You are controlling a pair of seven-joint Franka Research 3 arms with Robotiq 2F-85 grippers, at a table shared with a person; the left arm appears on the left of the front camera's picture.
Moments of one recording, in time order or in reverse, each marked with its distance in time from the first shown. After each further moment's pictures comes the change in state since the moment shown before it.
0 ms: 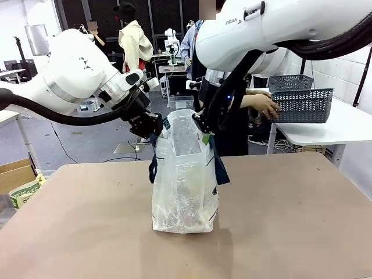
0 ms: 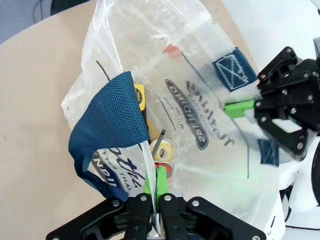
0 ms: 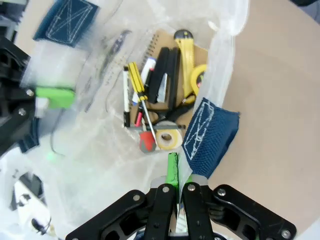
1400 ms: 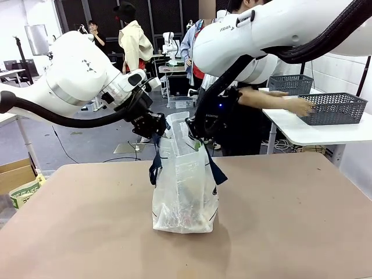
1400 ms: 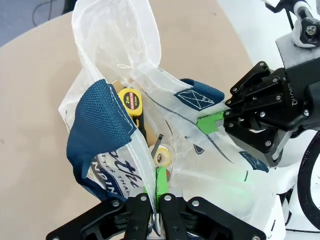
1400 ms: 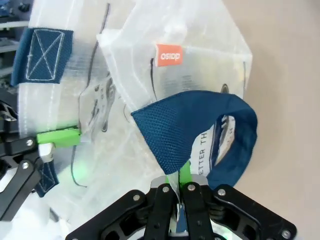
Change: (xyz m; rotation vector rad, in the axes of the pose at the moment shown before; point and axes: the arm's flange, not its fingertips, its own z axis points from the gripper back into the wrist) left arm -0.001 -0.004 -0.004 0.003 -0.023 -0.002; right arm 0.009 -0.007 -0.025 0.087 0.065 -0.229
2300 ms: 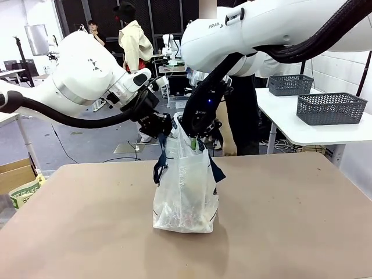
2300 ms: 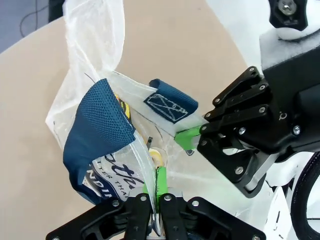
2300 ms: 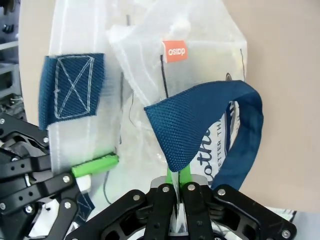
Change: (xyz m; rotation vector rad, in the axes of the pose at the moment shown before) left arm 0.005 -0.014 -0.009 -0.045 -0.004 -0.084; right arm 0.007 0.029 0.003 -0.049 0.016 -0.133
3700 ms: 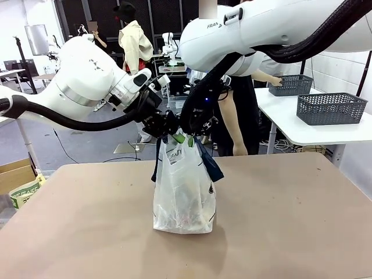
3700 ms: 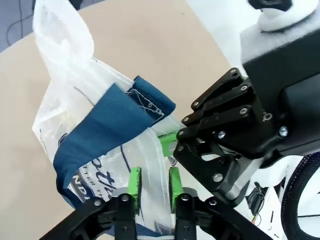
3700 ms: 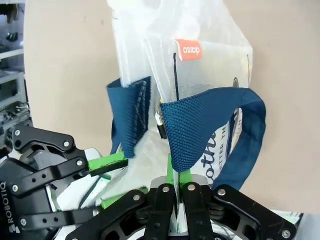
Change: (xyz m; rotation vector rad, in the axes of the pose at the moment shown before) left arm 0.001 -0.003 -0.005 -0.066 -0.032 -0.017; right arm 0.004 0.003 0.003 0.014 -0.032 -0.035
